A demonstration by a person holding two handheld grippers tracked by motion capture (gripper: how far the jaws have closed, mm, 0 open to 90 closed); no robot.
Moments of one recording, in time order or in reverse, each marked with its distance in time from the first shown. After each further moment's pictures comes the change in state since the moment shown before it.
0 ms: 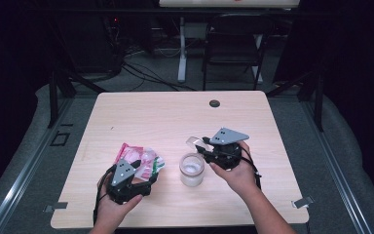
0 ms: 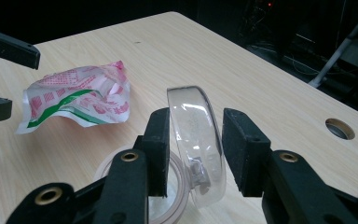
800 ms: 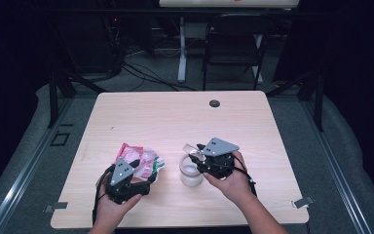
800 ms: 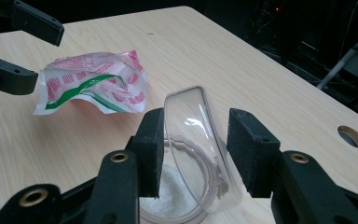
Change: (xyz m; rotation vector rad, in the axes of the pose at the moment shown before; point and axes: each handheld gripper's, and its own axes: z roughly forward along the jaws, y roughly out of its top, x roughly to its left) left arm 0.002 0.000 -0.001 -0.007 0.007 -0.007; right arm 0.025 -0.008 0.006 0.010 0.005 -0.075
